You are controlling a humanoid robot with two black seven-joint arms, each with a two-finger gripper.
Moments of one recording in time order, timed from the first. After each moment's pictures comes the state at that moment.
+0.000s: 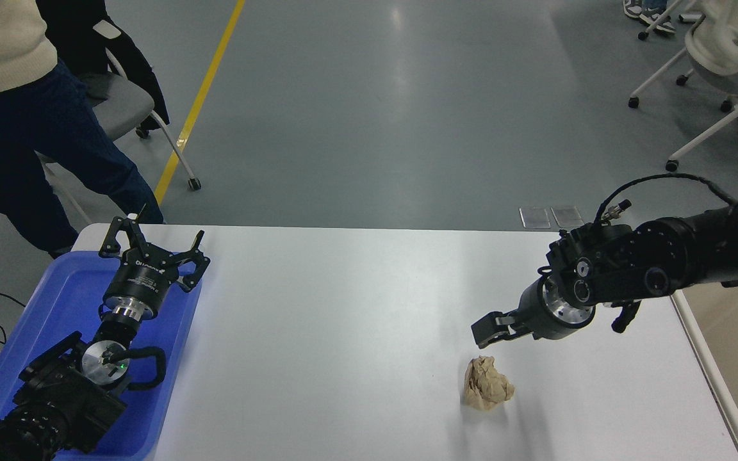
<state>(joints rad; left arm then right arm) -0.63 0.16 -0.86 -0.20 -0.21 -0.79 -0.28 1.53 -0.23 -0.98 1.27 -0.45 0.22 -0.03</state>
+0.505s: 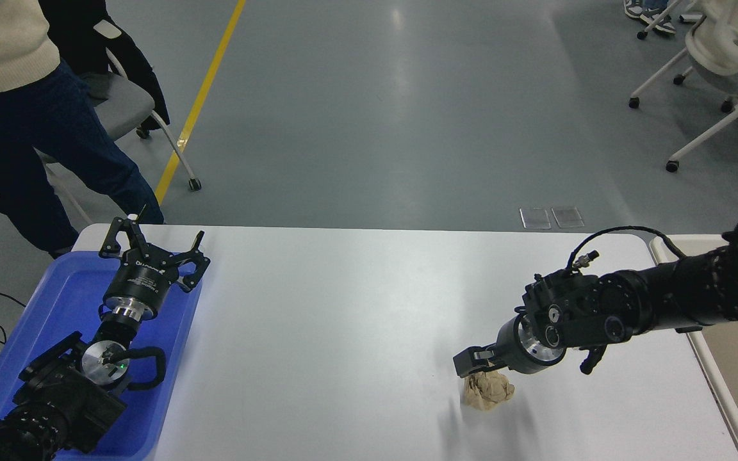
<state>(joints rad) -0.63 0.16 -0.86 -0.20 -0.21 -0.79 -0.28 1.34 -0.14 -0.95 1.13 -0.51 0.16 -0.03</state>
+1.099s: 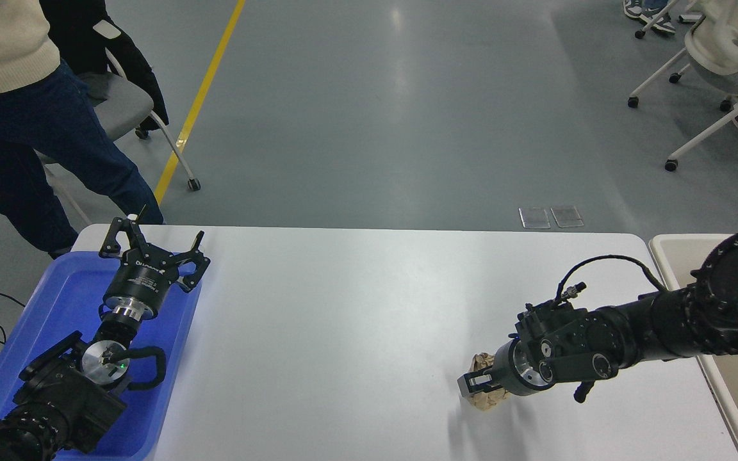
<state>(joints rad) -0.63 0.16 -0.86 -0.20 -0.21 -0.79 -0.28 1.27 -0.14 -0.96 1.08 -0.53 0.13 -0.03</state>
